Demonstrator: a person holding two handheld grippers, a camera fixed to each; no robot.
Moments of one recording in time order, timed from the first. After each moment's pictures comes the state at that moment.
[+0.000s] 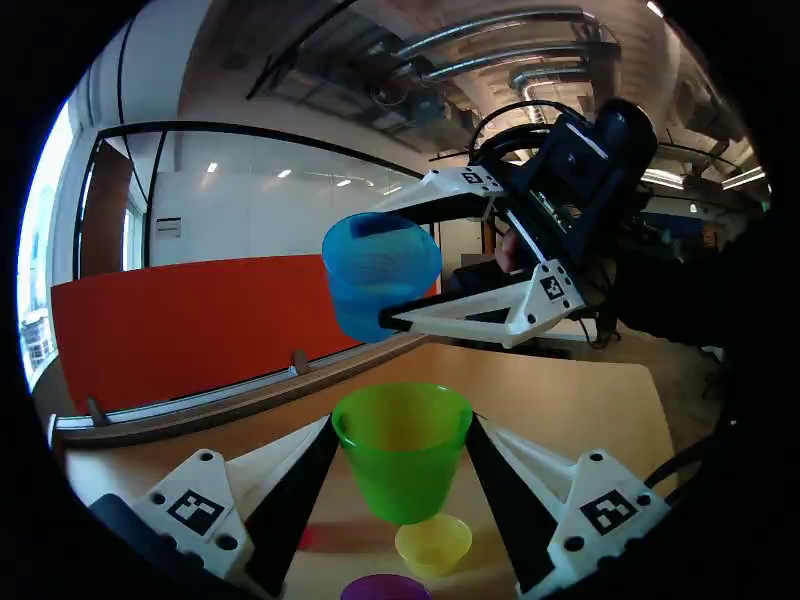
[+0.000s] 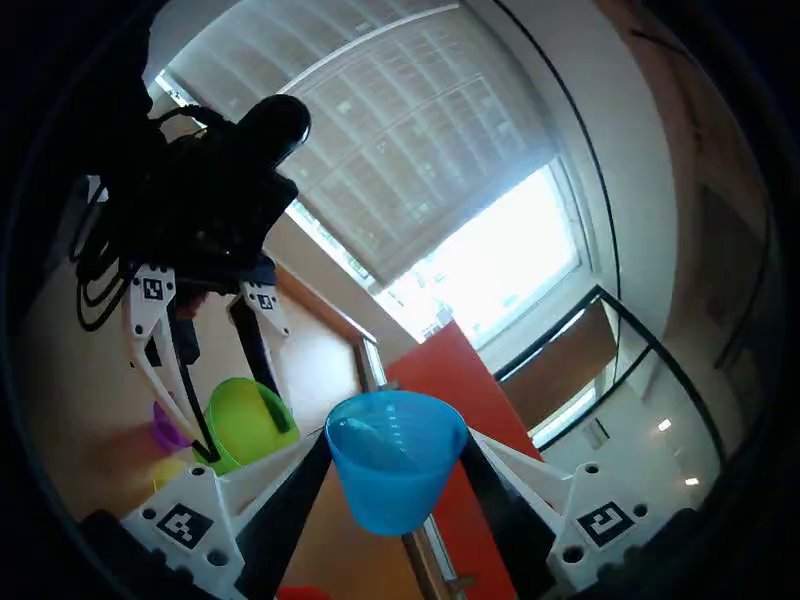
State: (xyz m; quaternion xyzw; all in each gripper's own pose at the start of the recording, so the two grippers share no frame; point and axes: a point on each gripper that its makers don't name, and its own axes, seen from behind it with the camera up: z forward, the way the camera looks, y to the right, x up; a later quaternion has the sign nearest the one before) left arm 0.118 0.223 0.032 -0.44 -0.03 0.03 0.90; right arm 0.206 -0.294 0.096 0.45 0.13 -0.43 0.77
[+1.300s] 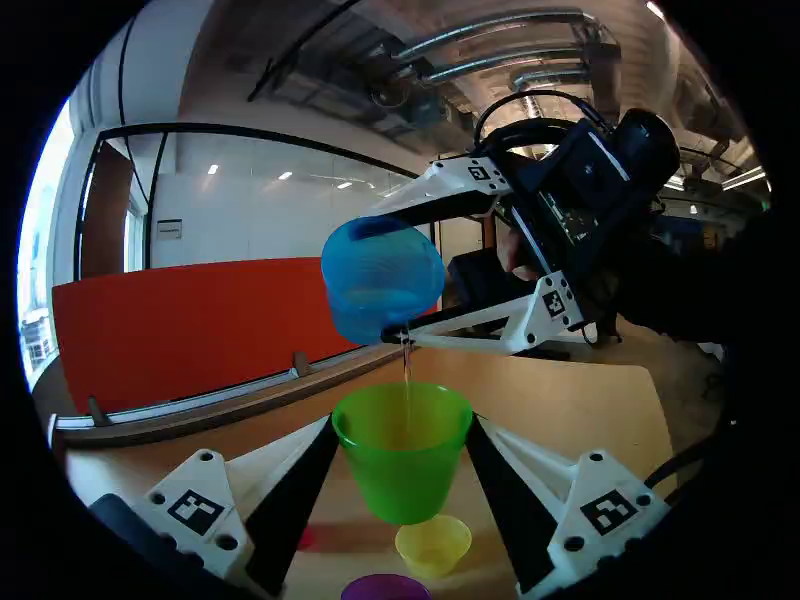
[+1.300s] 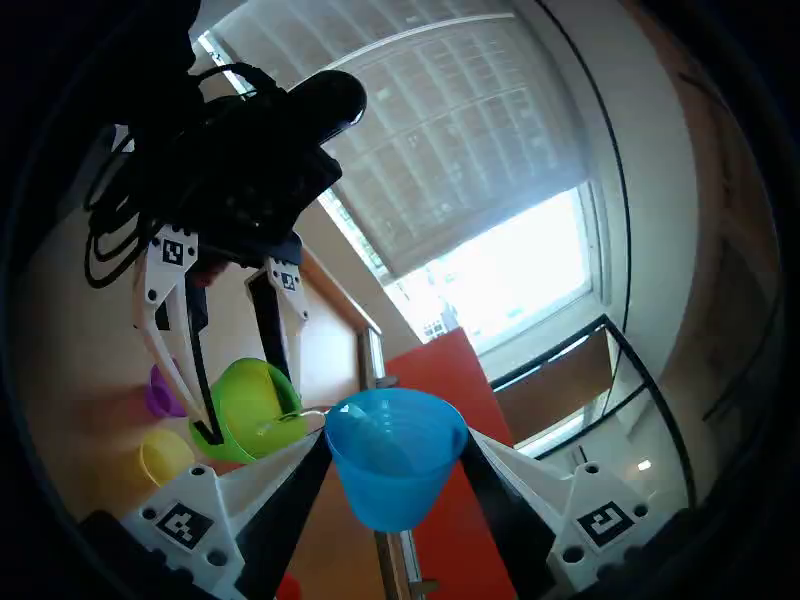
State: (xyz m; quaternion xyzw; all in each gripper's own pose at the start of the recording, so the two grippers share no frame) left arm 0.120 0.221 0.031 -0.44 -0.03 0.03 0.90; right arm 0.206 -0.300 0.096 0.44 0.15 -0.50 0.73
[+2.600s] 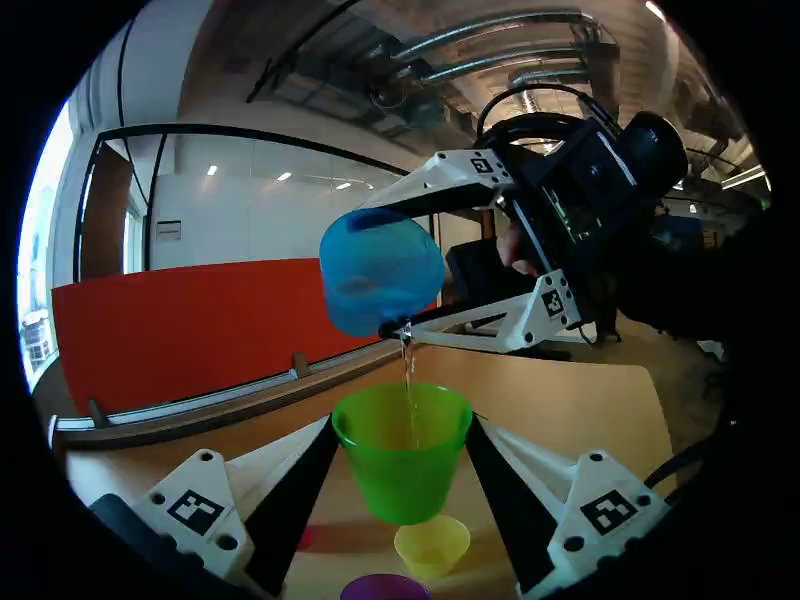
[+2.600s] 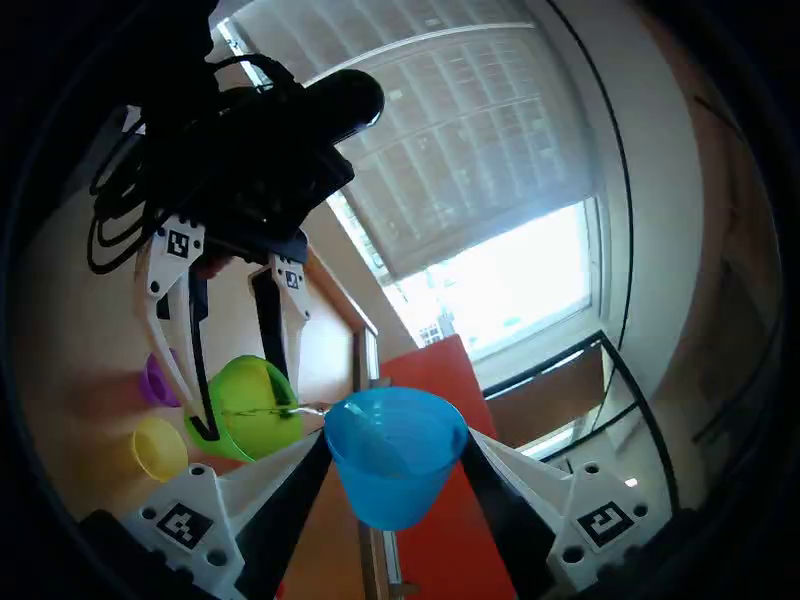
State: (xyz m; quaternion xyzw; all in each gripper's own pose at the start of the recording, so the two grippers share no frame) left arm 0.121 0.222 0.029 -0.44 -0.02 0.03 0.90; right arm 0.213 -0.304 0.093 0.43 0.16 -0.52 0.72
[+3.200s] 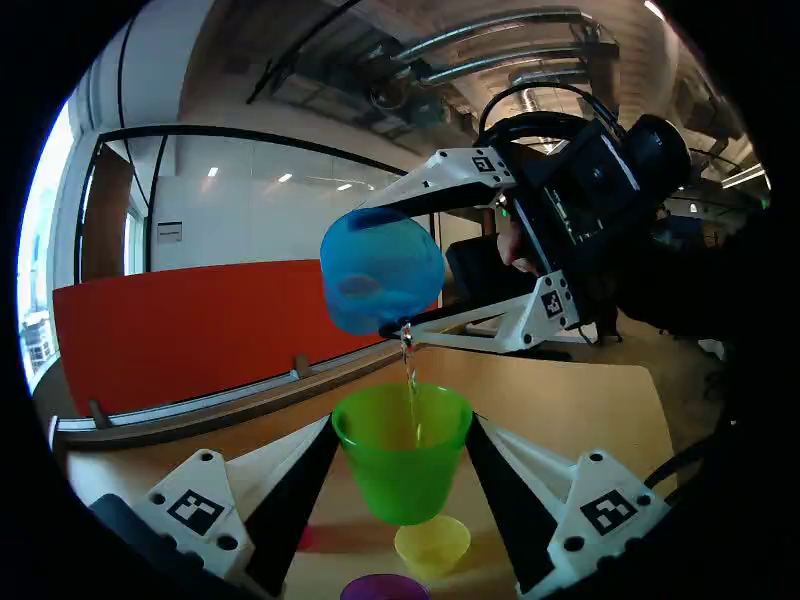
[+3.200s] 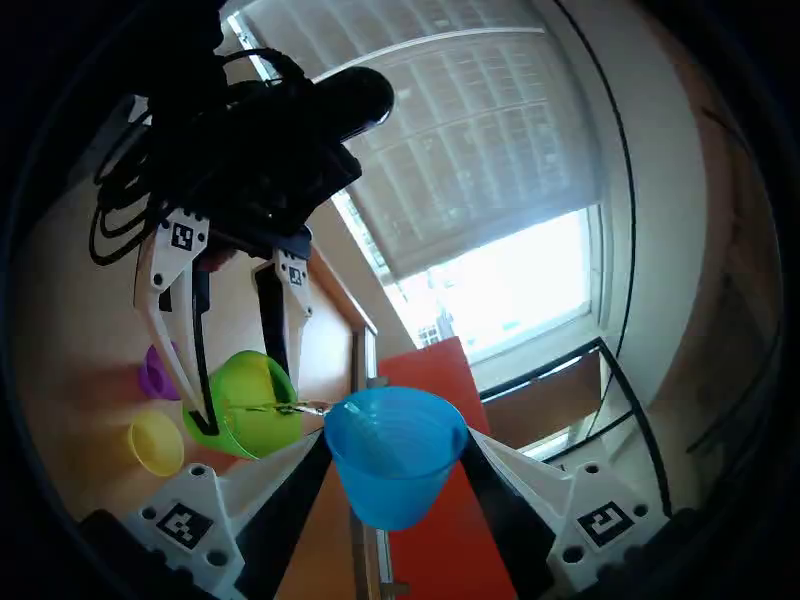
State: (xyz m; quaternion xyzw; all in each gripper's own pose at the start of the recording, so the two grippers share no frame) left arm 0.122 0.221 0.029 -0.44 -0.02 0.04 0.90; right arm 0.215 -0.304 0.094 0.43 0.17 -0.54 0.71
